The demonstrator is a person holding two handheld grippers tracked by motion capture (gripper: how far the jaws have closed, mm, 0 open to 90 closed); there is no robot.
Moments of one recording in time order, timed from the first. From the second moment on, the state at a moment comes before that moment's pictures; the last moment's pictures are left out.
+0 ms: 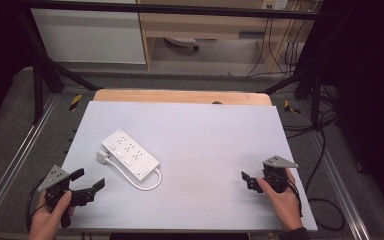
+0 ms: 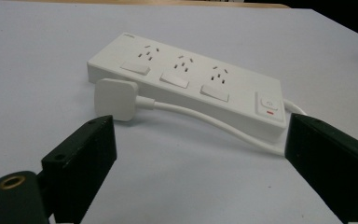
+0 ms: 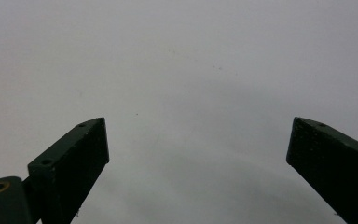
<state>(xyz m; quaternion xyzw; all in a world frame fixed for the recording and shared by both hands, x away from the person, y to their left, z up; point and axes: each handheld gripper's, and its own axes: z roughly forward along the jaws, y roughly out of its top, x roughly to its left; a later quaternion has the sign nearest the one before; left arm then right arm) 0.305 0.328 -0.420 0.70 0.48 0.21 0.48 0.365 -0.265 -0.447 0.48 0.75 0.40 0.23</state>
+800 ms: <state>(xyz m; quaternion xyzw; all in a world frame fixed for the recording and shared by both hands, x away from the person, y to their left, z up) 0.305 0.327 -0.418 0.71 0.47 0.20 0.49 0.364 -0.262 -0.439 0.47 0.74 0.43 0.21</state>
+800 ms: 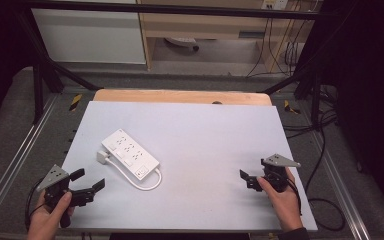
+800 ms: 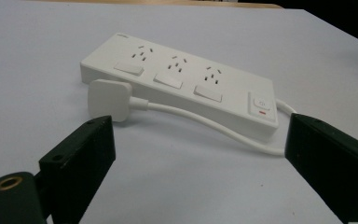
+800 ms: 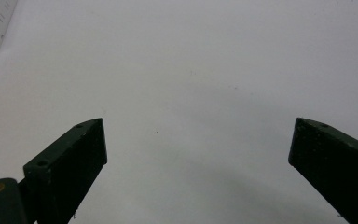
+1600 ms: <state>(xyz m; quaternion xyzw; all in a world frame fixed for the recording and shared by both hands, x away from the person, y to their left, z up) 0.322 0.309 -0.410 0.71 0.47 0.19 0.49 0.365 -0.259 -0.440 0.46 0.75 0.42 0.21</state>
